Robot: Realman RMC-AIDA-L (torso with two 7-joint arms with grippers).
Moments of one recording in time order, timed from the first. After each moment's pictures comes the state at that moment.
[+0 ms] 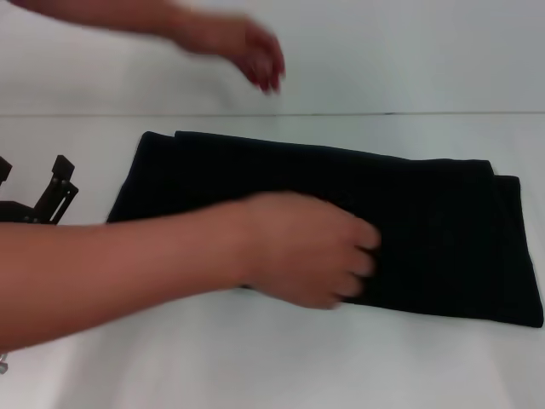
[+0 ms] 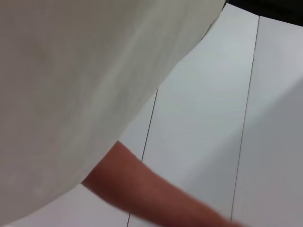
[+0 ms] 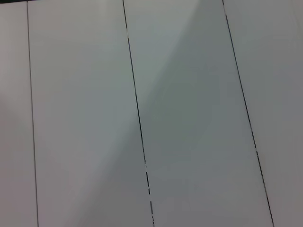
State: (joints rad) left arm -0.36 -2.17 -0.25 0.04 1.73 1.54 -0.46; right arm 0.44 2.10 -0.02 -0.04 -1.30 -1.45 0.38
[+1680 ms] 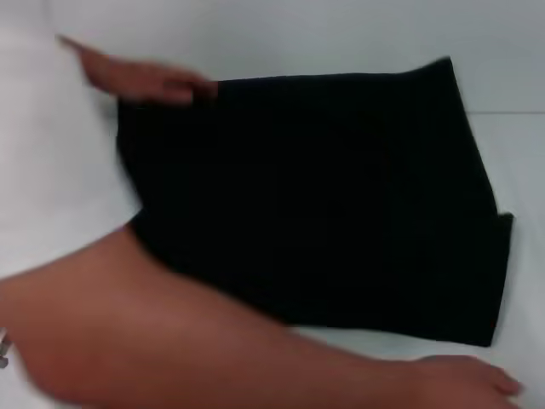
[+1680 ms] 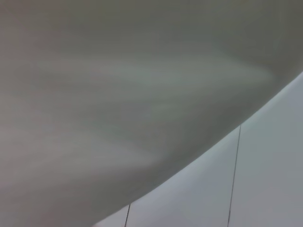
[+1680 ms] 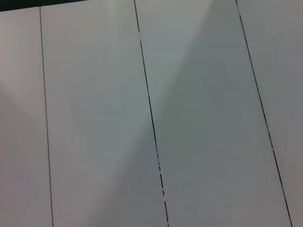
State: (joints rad) left arm -0.37 -2.17 -0.24 0.04 1.73 1.54 -0.46; right arm 0.47 2.10 -0.02 -0.03 -1.30 -1.44 0.38
